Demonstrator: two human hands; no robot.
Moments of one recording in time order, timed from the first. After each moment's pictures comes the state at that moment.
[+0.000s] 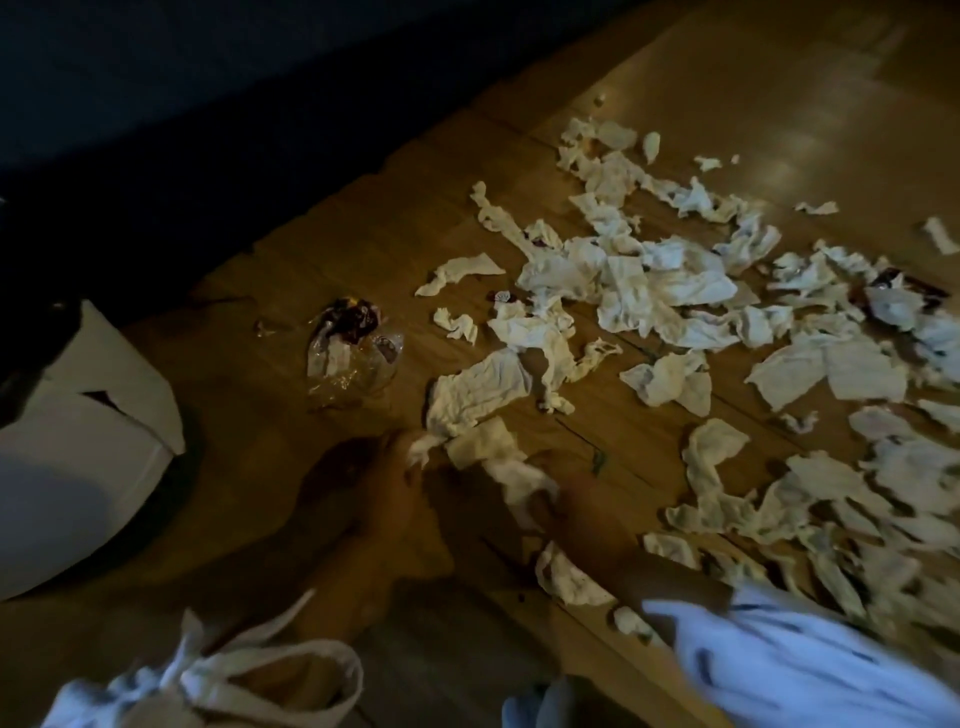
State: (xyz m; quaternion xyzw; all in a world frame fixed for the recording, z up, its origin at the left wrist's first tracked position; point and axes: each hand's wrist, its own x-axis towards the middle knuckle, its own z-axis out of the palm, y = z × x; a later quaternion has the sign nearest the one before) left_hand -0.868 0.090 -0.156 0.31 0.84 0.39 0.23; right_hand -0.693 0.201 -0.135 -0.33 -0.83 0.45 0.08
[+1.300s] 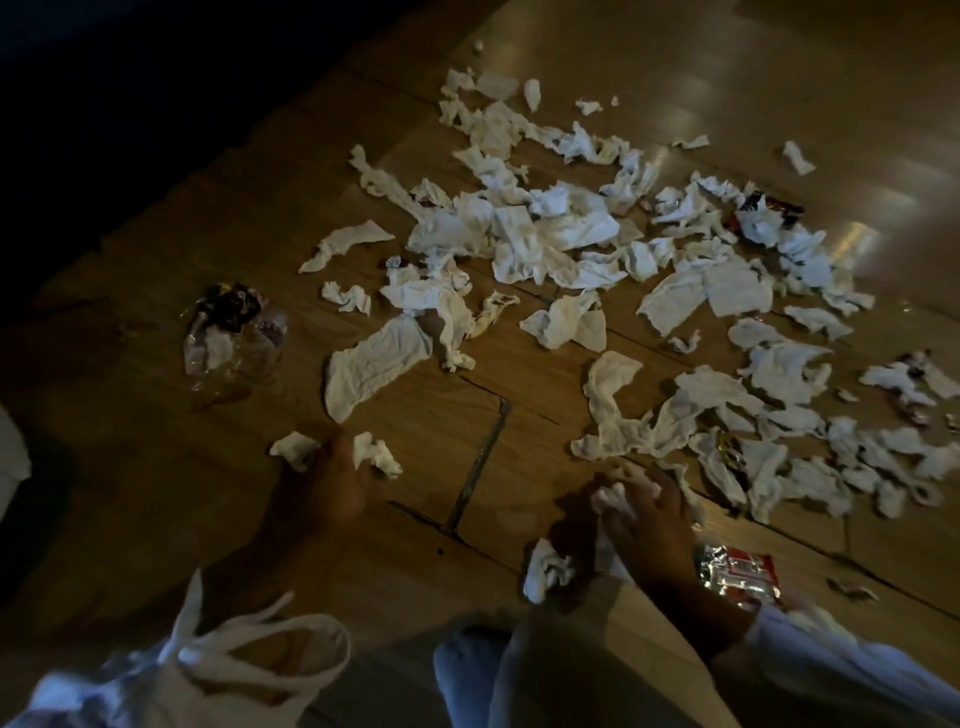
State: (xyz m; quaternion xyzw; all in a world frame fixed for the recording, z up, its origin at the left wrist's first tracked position) left_hand -0.835 0.100 -0.174 0.36 0.90 0.10 0.22; right_hand -0.521 0.199 -0.153 -0.63 -0.74 0.24 -0.03
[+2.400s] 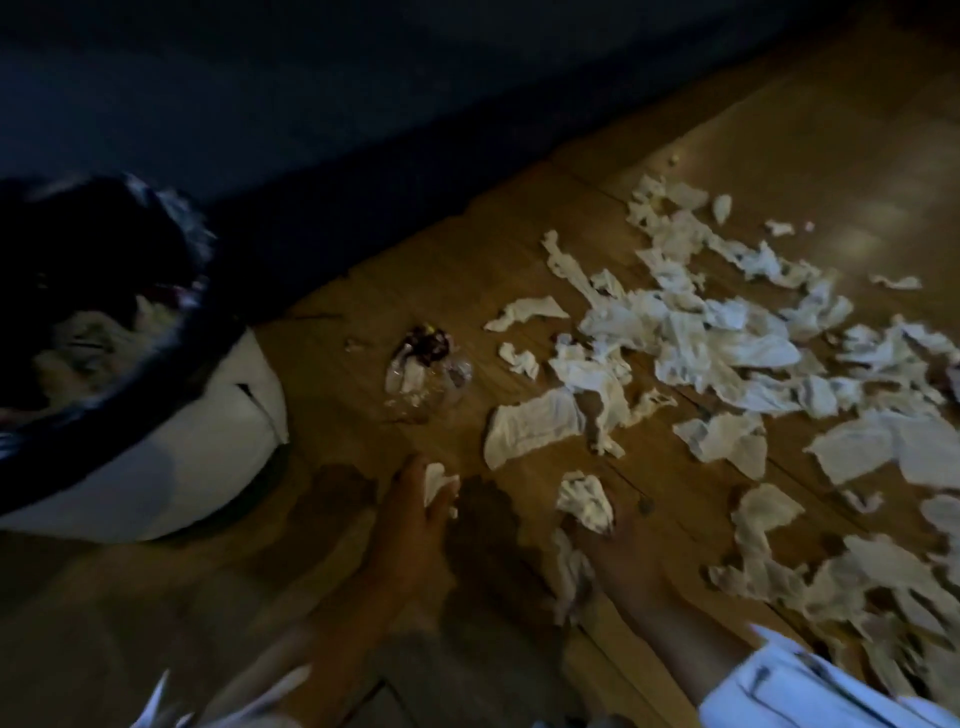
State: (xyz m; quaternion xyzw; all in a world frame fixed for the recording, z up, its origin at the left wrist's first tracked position) left_hand -0.852 0.037 -0.053 0.23 0.87 0.39 0.20; right_hand -0.714 0.169 -0.076 -0.45 -0.68 0.56 0.11
